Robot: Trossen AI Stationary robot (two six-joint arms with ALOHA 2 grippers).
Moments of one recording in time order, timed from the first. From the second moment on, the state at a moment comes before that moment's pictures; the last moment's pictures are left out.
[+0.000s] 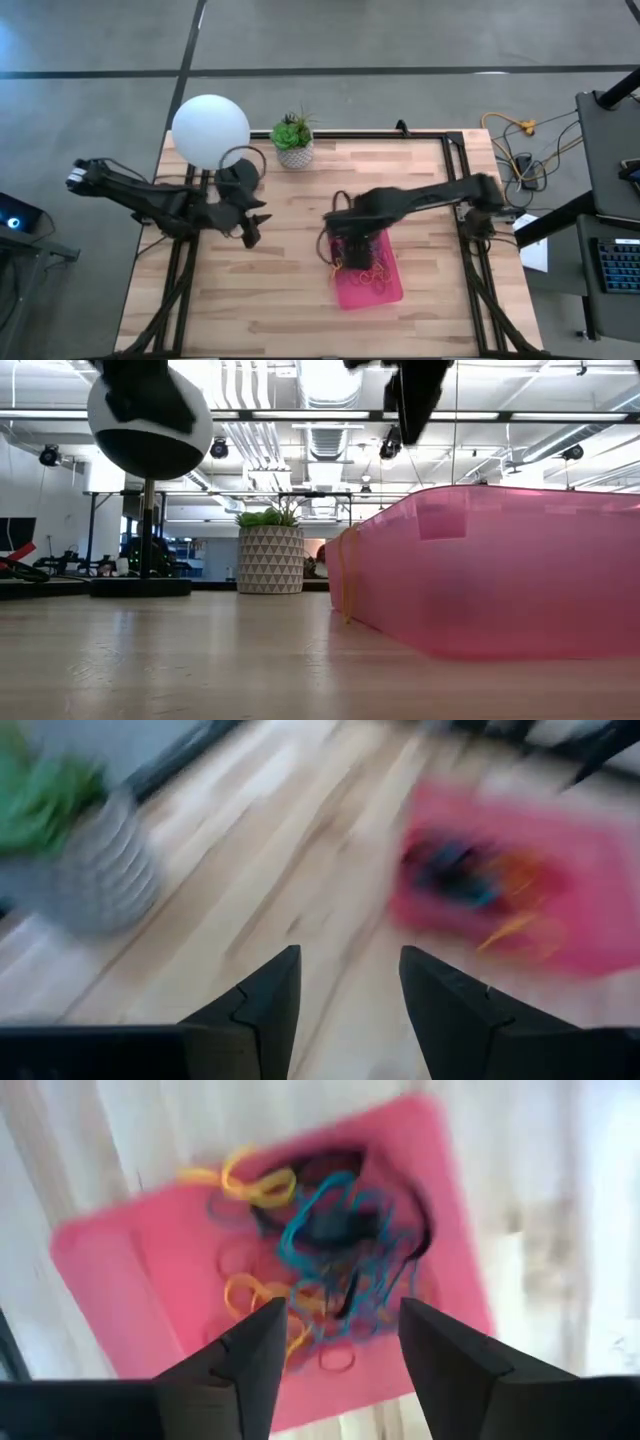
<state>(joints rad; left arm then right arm) -0.30 0.96 0.89 -0.67 -0.55 -0.59 0.19 1.92 1.87 -1.37 0.02 0.39</state>
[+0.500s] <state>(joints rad) -0.30 0.63 0.74 -0.49 -0.59 -0.58 0.12 1.17 1.17 -1.17 0.42 0.50</state>
